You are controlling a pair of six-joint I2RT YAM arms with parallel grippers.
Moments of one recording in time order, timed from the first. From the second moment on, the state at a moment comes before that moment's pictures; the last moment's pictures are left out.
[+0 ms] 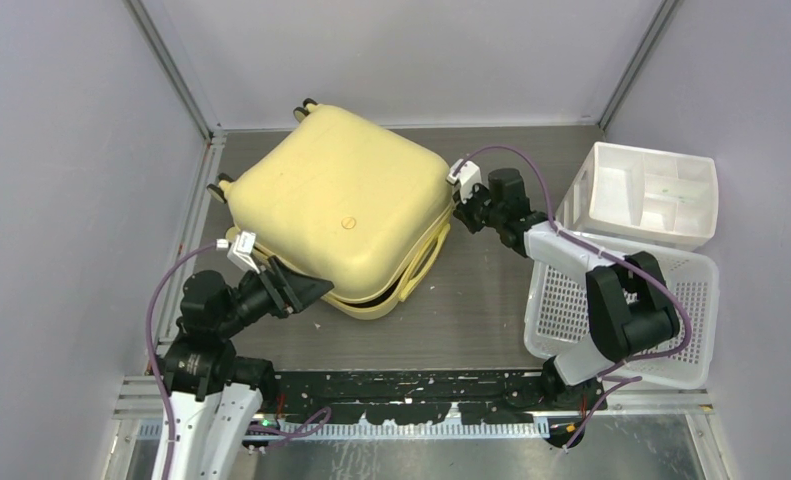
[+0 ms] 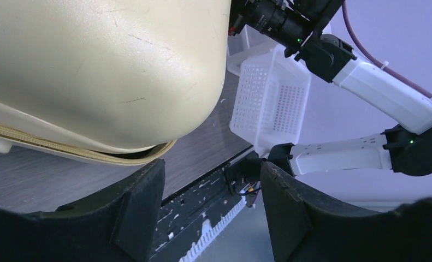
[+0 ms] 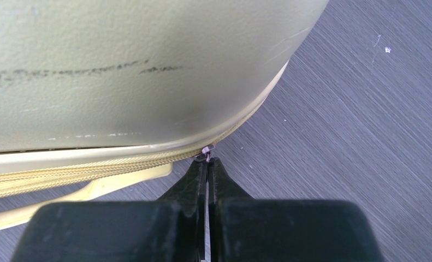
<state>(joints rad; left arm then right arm) -0.14 0.33 0.65 -0.59 0.63 -0.81 0.35 1.54 0.90 0.09 -0.28 -0.36</state>
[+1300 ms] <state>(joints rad) -1.07 1.88 1.52 -0.53 -0.19 -0.02 0.26 1.62 0.99 0.04 -0.50 -0.23</state>
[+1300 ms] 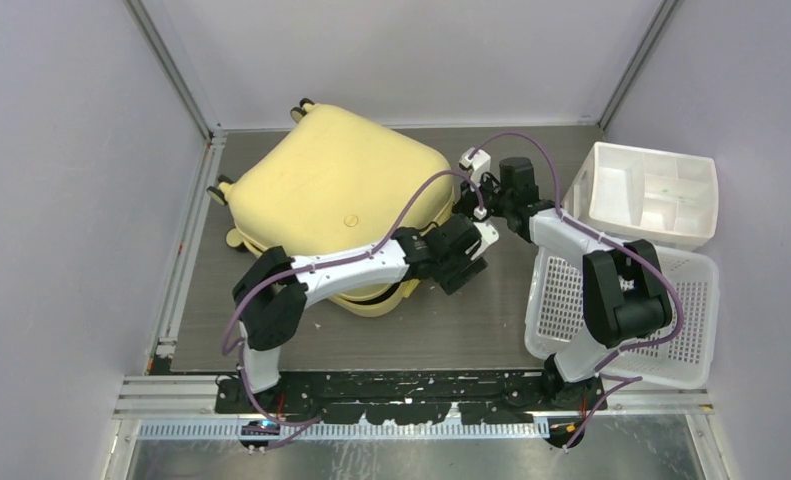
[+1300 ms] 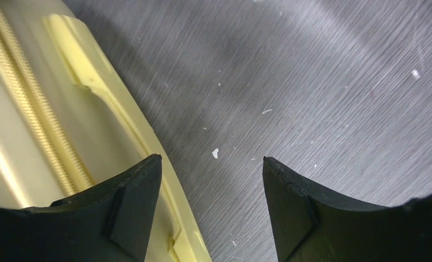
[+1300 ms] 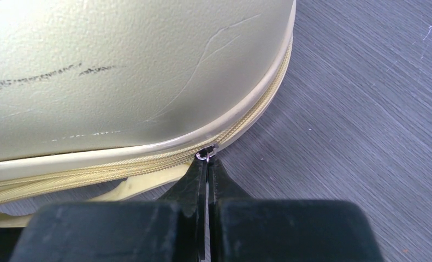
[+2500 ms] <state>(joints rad) -1.14 1.98 1.44 -0.41 -0.58 0.13 0.24 1.63 1.00 0.04 -0.54 -0.21</state>
